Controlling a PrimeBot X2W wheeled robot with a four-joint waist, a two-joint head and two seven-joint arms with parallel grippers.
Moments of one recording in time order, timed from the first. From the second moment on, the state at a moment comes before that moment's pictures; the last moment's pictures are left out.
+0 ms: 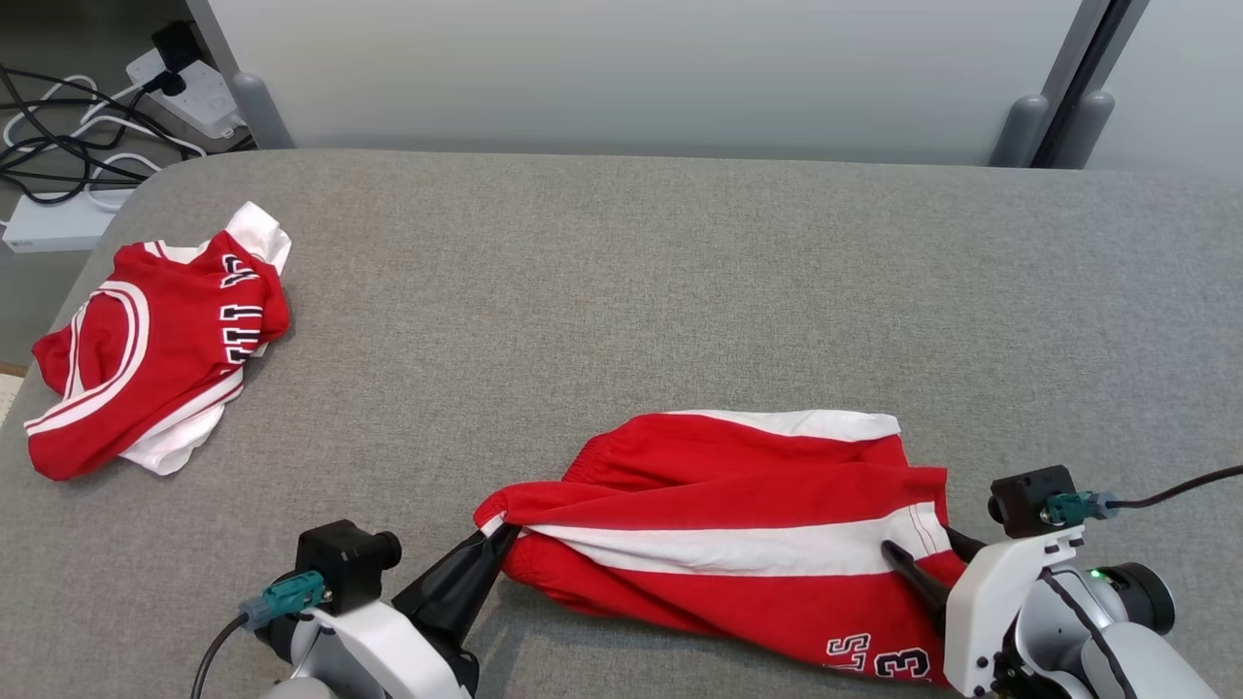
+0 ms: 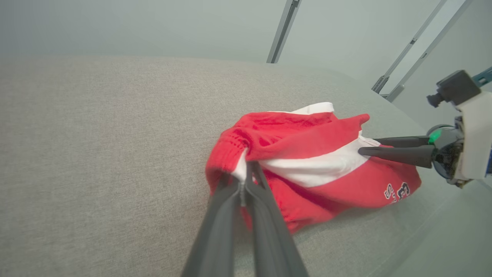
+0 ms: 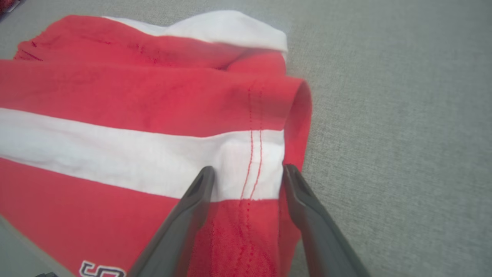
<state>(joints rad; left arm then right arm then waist) -0.27 0.48 -0.82 0.16 -0.87 -0.01 -0.17 -0.22 -0.25 0.33 0.37 0.46 0.13 0.35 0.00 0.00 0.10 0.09</state>
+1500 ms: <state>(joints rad) -0.42 0.59 -0.56 -0.38 -1.78 -0.08 0.23 -0.27 -0.59 -0.02 -0.10 1.07 0.13 0.06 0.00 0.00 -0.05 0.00</state>
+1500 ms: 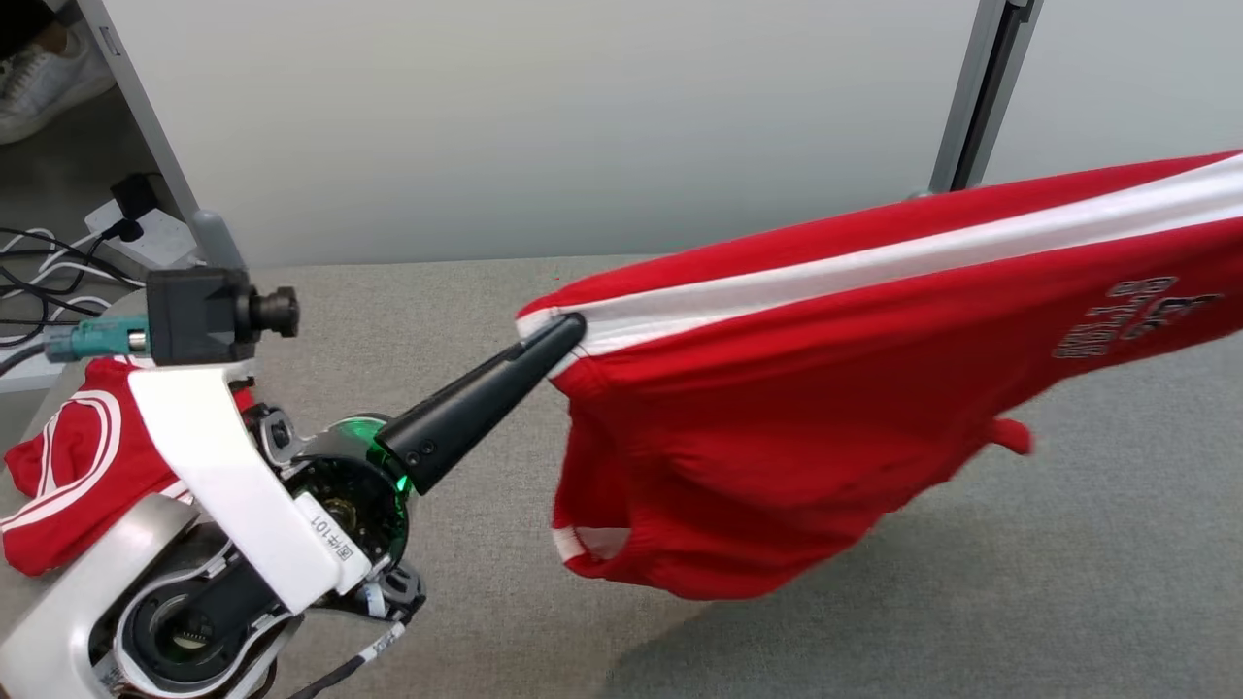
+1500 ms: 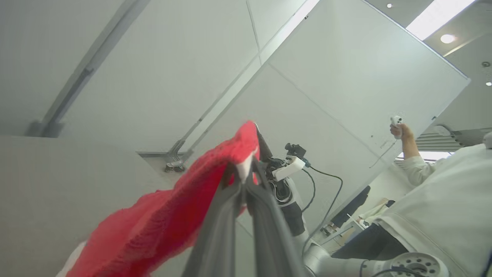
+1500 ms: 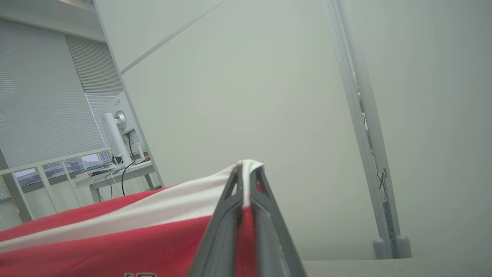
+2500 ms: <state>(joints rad) -1.07 0.35 -1.03 0.43 -0.95 -0.13 -0.25 -1.05 -0.38 0.54 0.81 0.70 0.13 -0.17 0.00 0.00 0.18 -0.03</state>
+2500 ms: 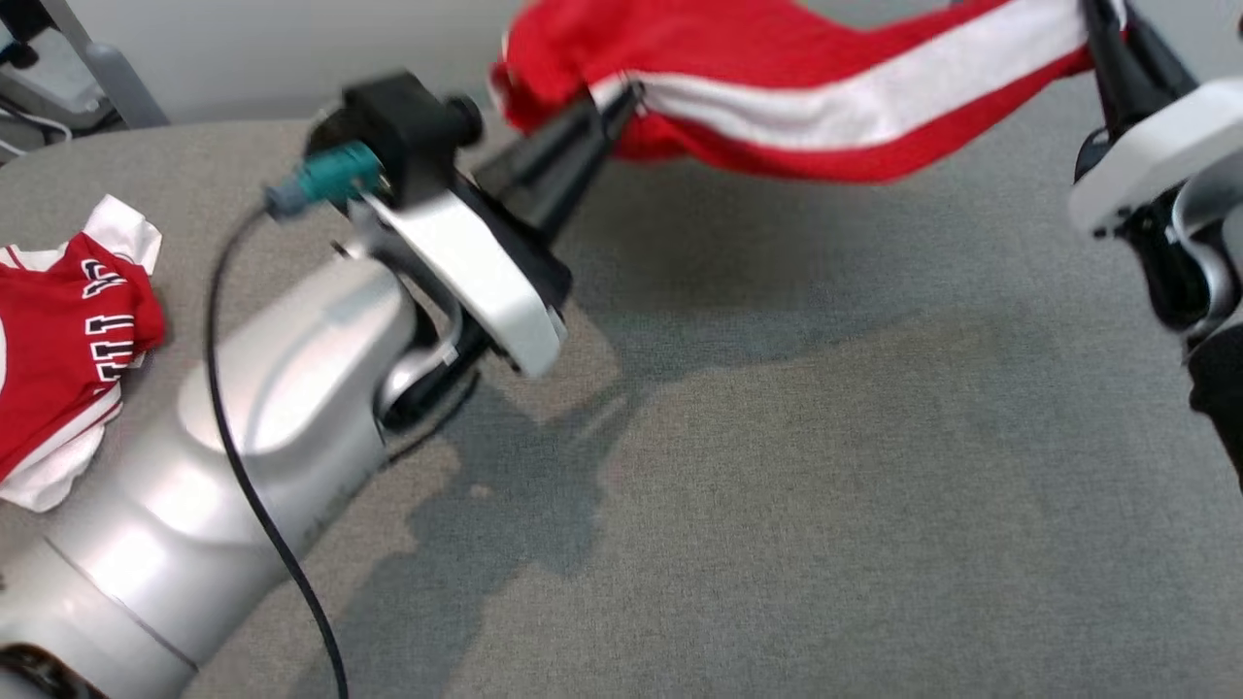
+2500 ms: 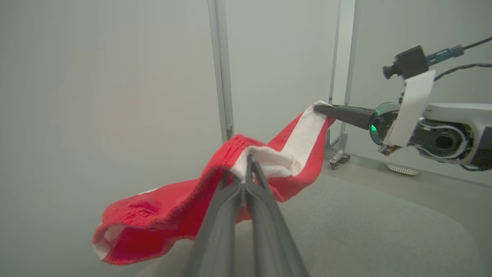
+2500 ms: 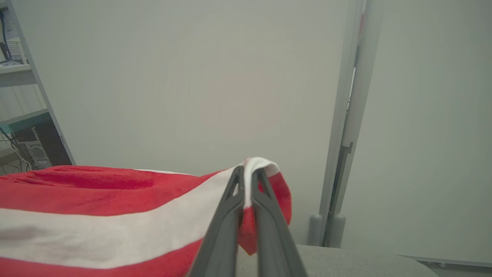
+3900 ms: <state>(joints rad) -0.53 0.46 -1.31 0.44 -0.81 -0.13 -0.19 -0.26 -0.49 0.66 0.63 0.91 0.13 -0.25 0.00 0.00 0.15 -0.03</state>
